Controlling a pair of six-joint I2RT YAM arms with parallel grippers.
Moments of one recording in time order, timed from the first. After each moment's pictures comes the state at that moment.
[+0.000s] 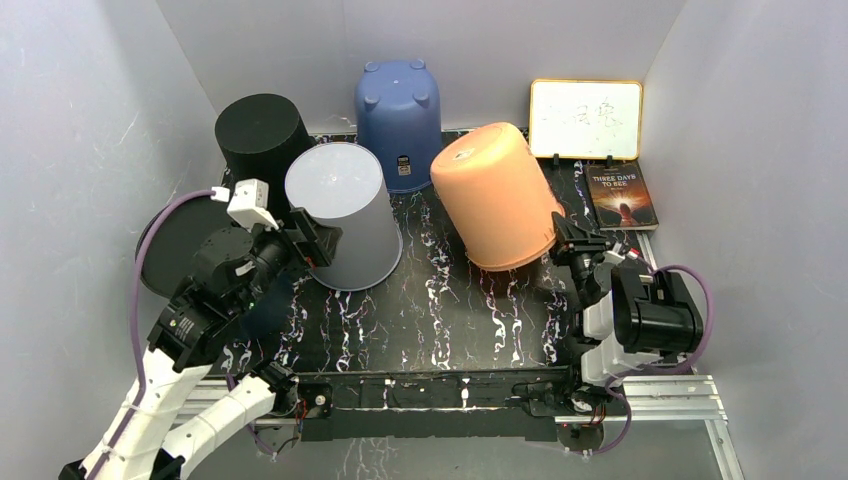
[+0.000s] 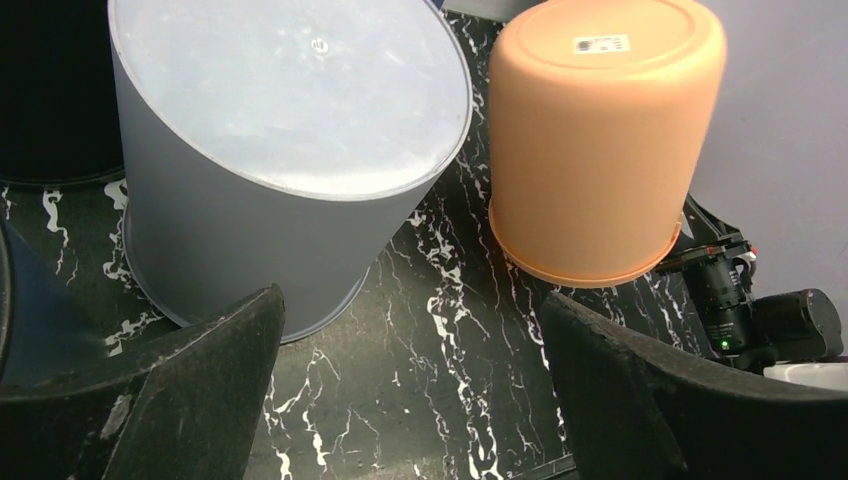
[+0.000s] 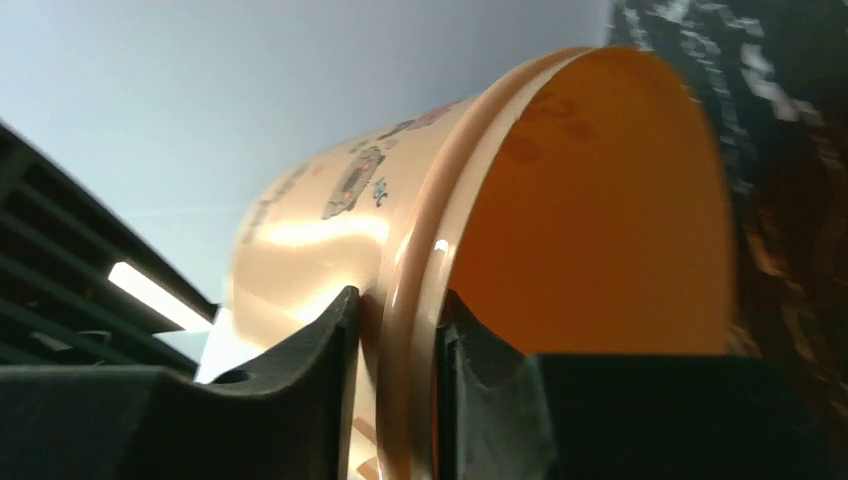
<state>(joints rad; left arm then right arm) -0.58 0.67 1.10 -0.72 -0.23 -0.51 -0.14 1.56 0.10 1.55 -0.24 1.75</state>
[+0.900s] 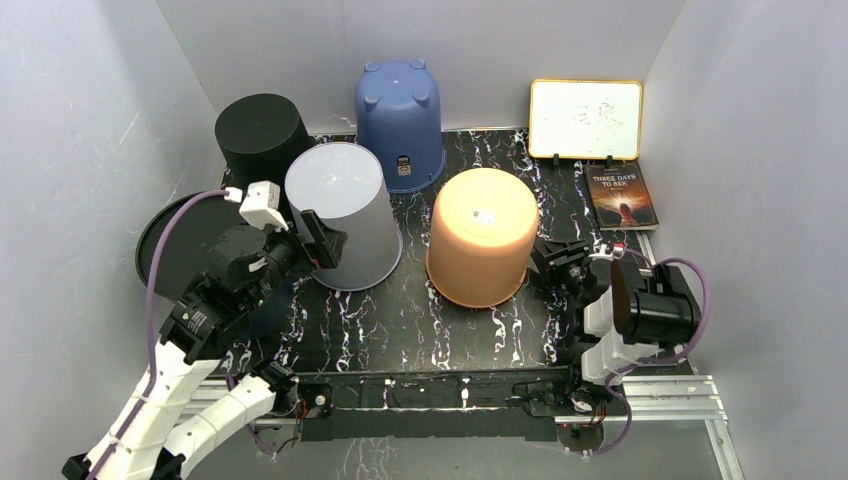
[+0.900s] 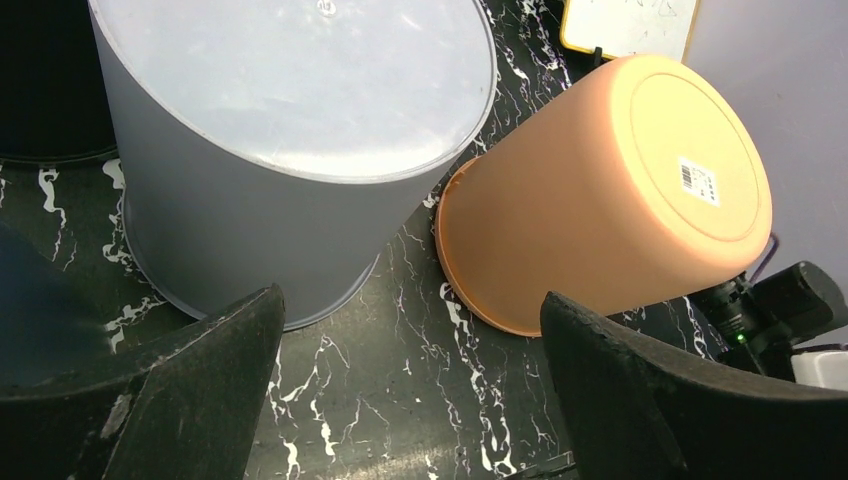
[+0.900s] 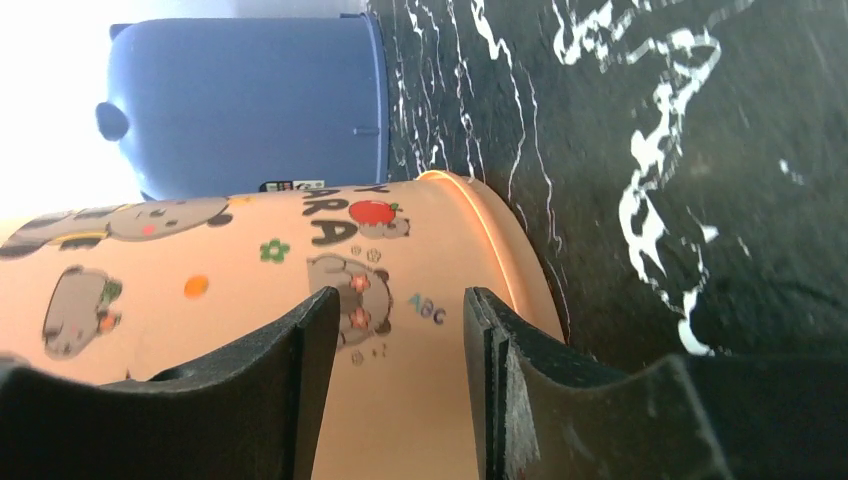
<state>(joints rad) -0.58 0.69 1.05 -0.70 -0.22 -0.51 -0.18 1.67 0.08 1.35 -0.44 1.33</state>
